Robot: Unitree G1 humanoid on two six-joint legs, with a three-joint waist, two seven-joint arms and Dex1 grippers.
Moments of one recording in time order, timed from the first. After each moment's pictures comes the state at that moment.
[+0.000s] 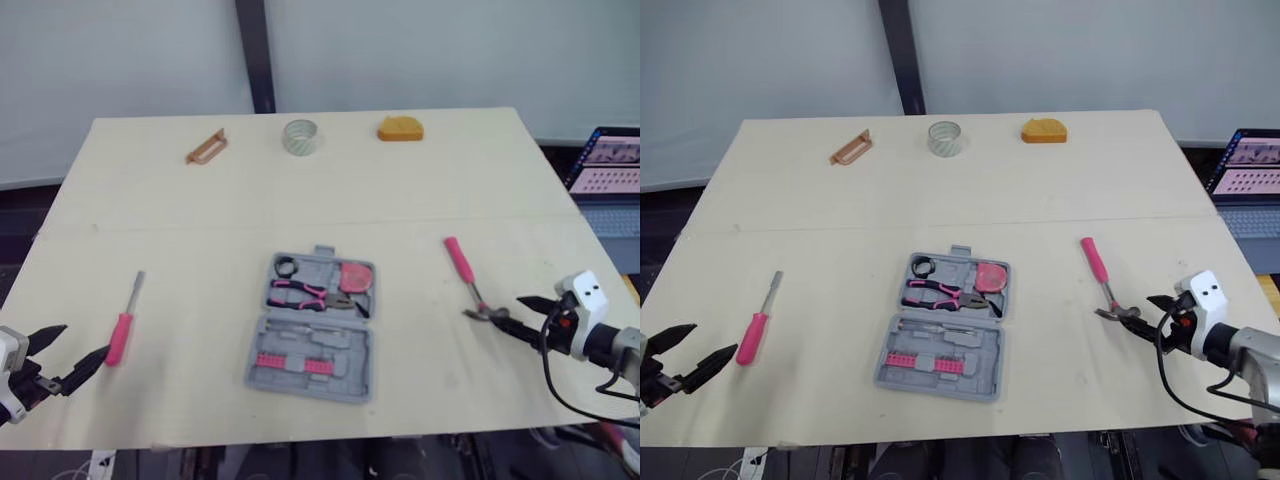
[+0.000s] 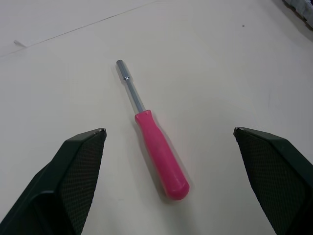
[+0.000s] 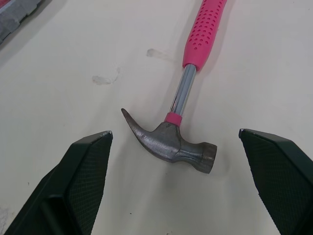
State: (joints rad) left arm 0.38 0.73 0.73 0.04 -0.42 0.14 -0.86; right arm -0.07 -0.83 -0.33 0.23 0.35 0.39 0.99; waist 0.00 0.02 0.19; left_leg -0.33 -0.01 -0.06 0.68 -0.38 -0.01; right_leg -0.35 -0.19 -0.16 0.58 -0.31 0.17
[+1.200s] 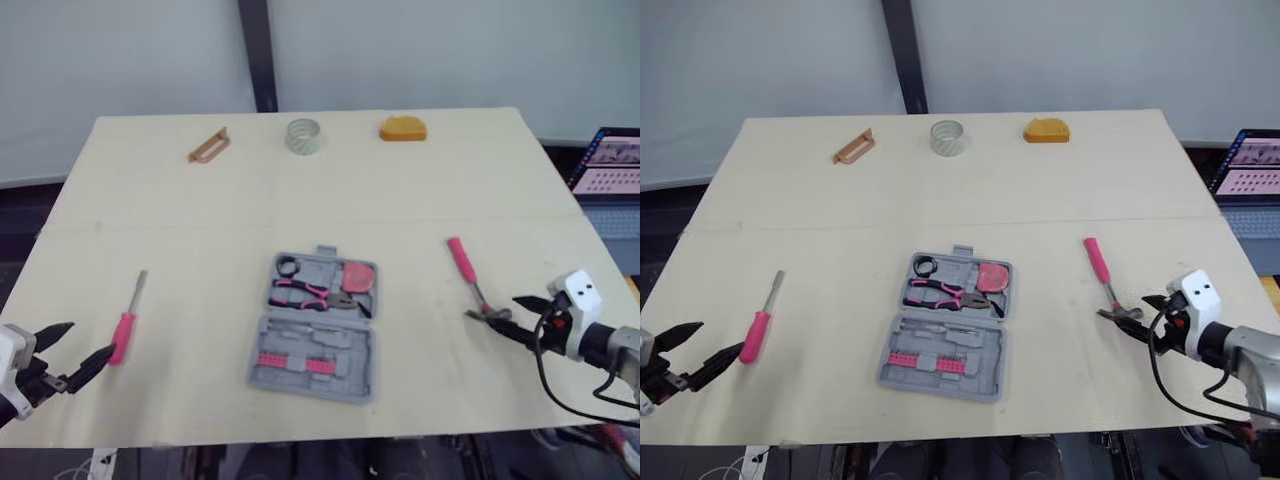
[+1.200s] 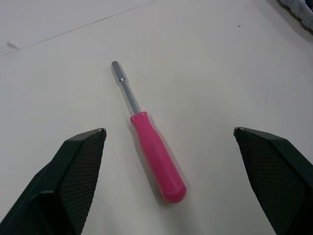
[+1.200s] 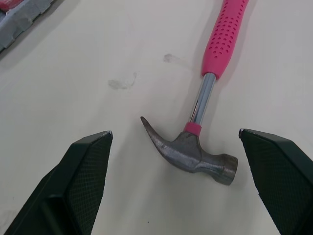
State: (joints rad) left arm 0.37 0.73 0.70 0.05 -0.42 0.13 -0.87; right arm -0.03 -0.83 -0.33 0.09 0.36 0.47 0.95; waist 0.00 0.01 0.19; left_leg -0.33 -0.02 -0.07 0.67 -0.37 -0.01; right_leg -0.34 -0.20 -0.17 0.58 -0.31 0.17
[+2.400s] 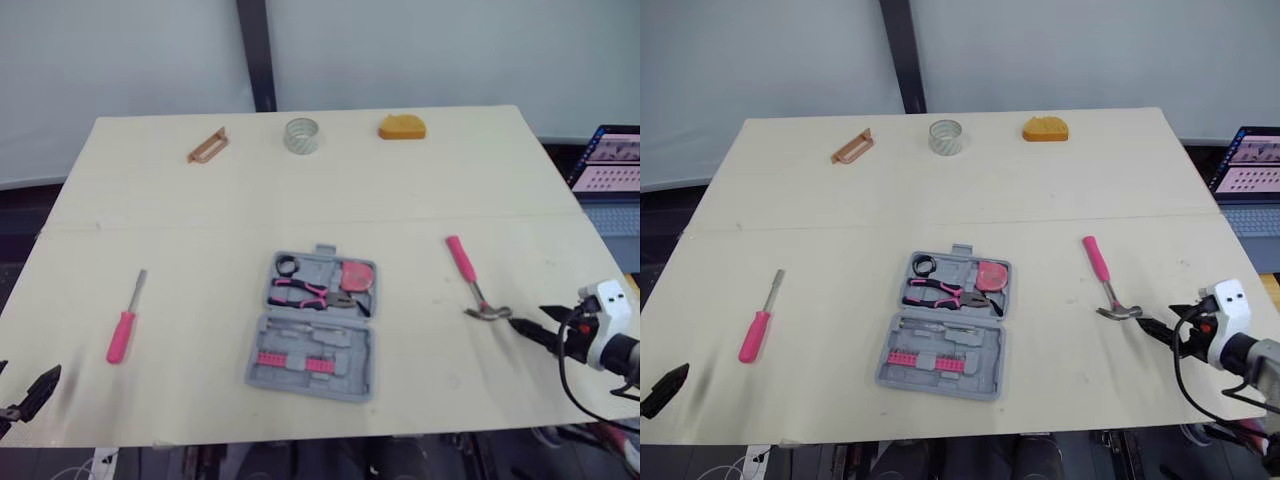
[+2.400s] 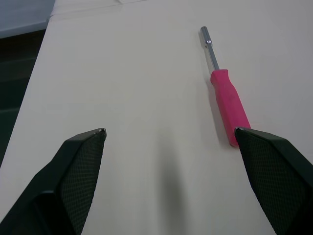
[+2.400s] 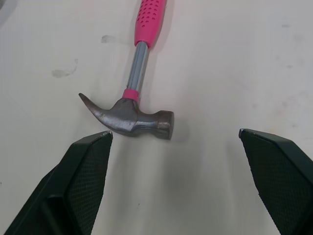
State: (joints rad) left arm 0.47 0.62 0.86 0.13 -0.46 0.13 -0.74; right arm -0.04 -0.83 -0.42 0.28 0.39 0.44 0.94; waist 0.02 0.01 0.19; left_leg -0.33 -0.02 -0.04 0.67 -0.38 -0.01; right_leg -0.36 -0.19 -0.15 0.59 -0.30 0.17
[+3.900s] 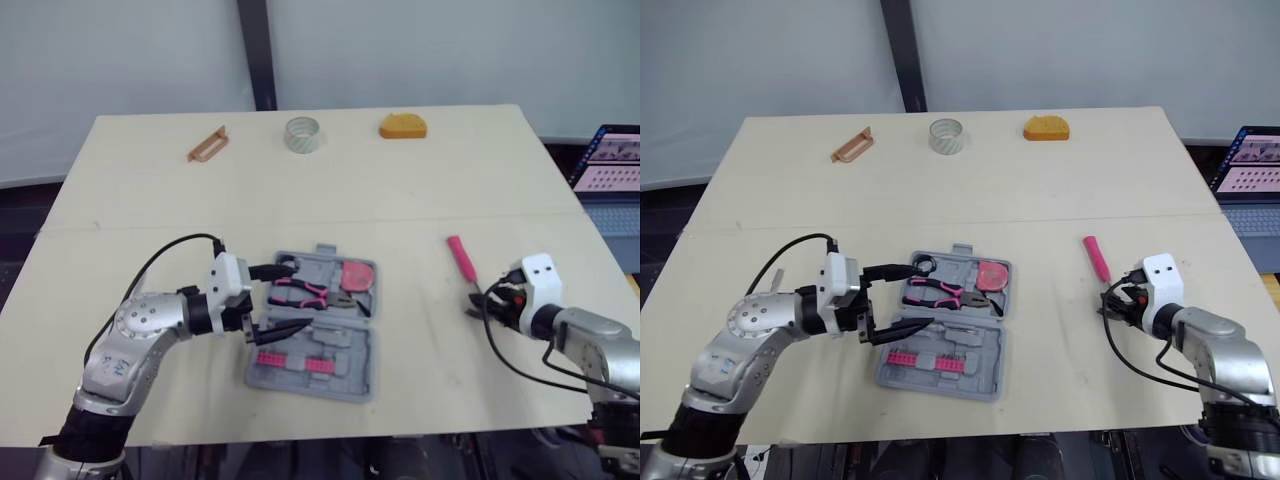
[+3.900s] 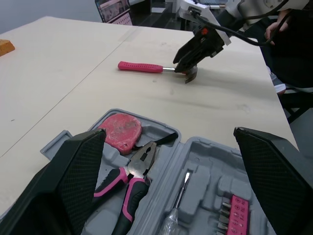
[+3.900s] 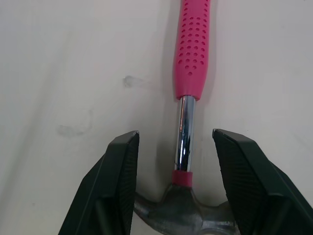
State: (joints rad) left arm -0.21 0.60 -0.04 -0.34 -0.43 0.32 -0.91; right arm -0.21 -0.69 -0.22 0.05 0.31 0.74 0.57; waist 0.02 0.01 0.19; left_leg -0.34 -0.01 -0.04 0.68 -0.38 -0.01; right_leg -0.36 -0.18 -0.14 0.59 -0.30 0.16
